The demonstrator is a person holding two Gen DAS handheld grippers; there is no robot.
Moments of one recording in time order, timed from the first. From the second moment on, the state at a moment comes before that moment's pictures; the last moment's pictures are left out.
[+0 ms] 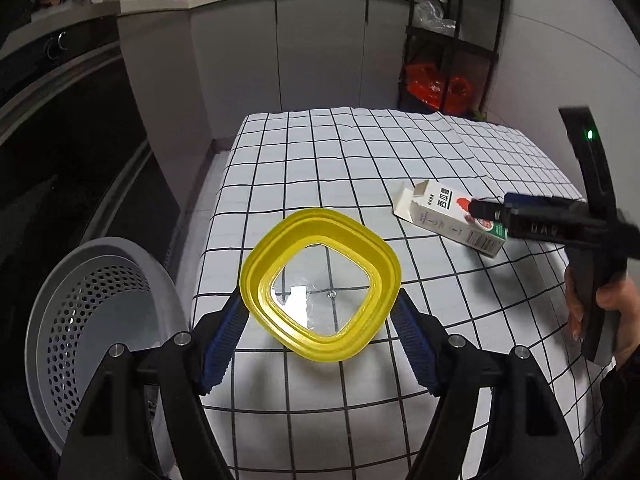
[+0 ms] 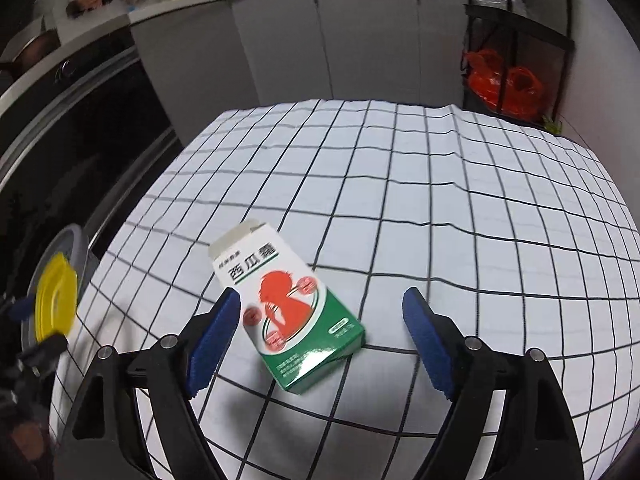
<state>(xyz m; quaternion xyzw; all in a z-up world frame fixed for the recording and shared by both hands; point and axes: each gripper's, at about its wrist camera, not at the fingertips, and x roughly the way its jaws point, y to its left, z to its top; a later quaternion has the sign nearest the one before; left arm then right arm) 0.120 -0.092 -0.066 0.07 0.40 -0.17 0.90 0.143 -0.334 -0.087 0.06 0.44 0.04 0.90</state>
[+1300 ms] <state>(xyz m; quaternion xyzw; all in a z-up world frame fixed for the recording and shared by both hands) 0.093 -0.041 -0.012 0.04 0.33 -0.14 0.93 0.112 -0.246 -0.041 0.04 0.40 0.06 0.91</state>
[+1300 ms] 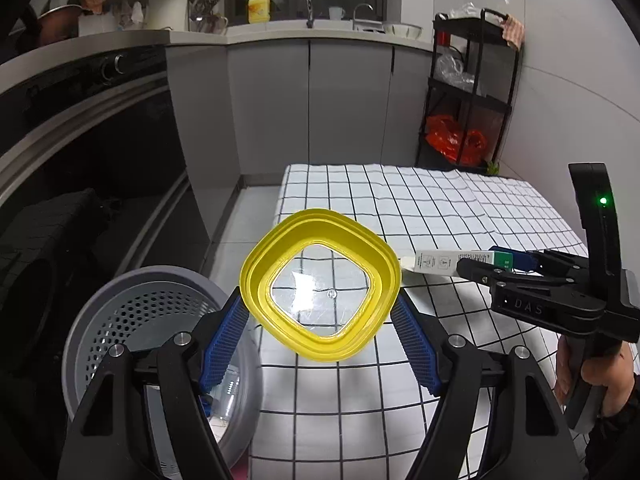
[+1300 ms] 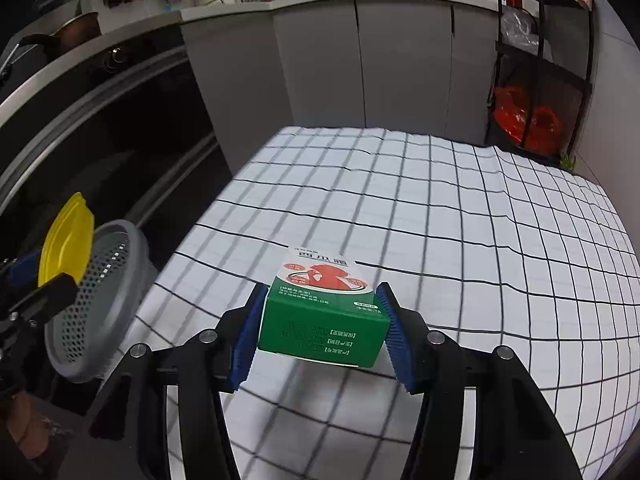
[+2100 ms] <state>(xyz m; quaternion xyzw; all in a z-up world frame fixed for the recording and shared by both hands) 0.041 0.108 -0.010 0.01 0.33 -0.01 0.94 0.059 -0.086 0.016 0.07 0.32 0.20 0.92</state>
